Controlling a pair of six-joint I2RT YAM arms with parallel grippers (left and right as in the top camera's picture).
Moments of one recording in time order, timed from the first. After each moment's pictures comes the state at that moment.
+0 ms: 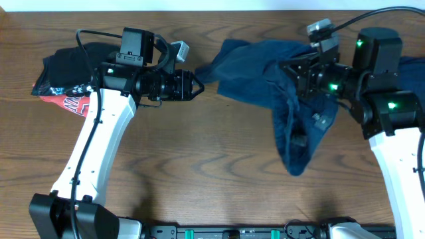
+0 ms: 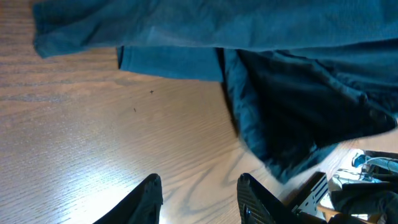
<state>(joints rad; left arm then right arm) -0.18 1.57 1.43 -0.93 0.64 -0.16 0.14 1.32 1.38 -0.67 -0.62 0.03</state>
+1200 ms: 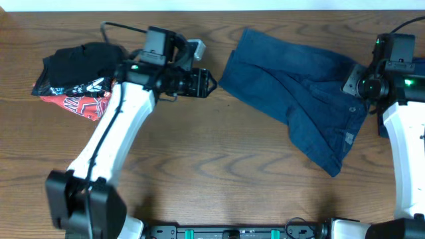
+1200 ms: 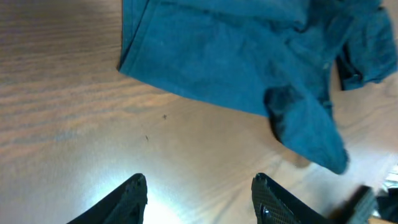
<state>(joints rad) -0.28 1.69 1.43 -0.77 0.51 -0.16 -0.11 1.46 1.39 -0.97 0.10 0.35</state>
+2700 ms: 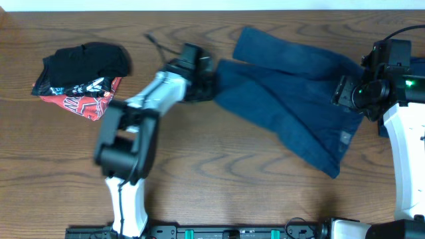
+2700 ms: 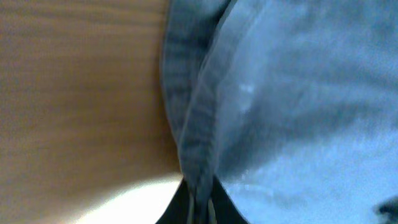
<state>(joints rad) -0.29 2.08 1.43 -0.57 0.38 -0.36 -0.11 1.46 1.39 -1.11 -0.01 0.29</state>
